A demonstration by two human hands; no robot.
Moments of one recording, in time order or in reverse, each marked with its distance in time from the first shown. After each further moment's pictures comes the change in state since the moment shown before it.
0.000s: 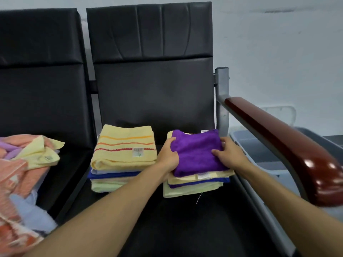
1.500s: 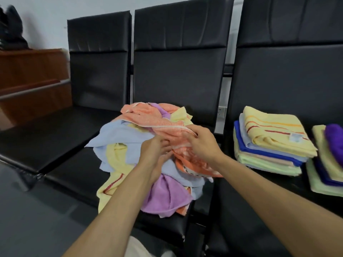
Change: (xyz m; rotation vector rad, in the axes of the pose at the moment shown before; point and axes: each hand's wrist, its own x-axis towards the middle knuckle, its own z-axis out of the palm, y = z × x) left_hand -0.183 -0.135 -0.360 -0.739 0.596 -0.157; right_hand -0.191 -0.318 0.288 0.325 -0.350 -0.647
